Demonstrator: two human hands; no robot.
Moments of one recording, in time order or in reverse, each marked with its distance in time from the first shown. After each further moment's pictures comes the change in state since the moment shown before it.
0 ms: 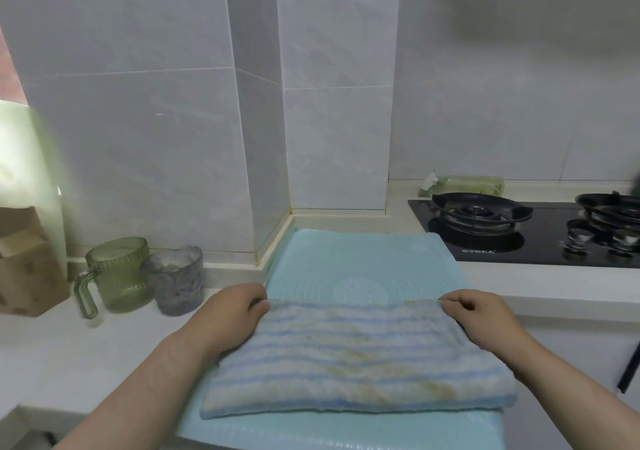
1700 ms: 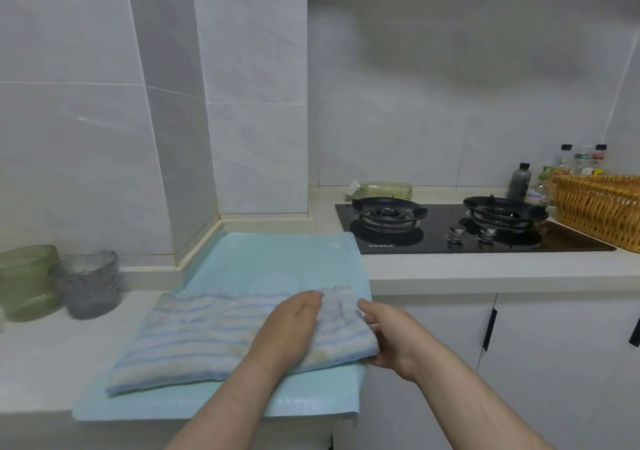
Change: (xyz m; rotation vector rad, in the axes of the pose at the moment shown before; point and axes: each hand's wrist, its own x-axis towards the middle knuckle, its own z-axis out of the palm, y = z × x) left_hand -0.035 0.214 0.070 -0.623 -0.044 0.051; right_hand -0.078 -0.010 -0.034 0.605 -0.201 0.490
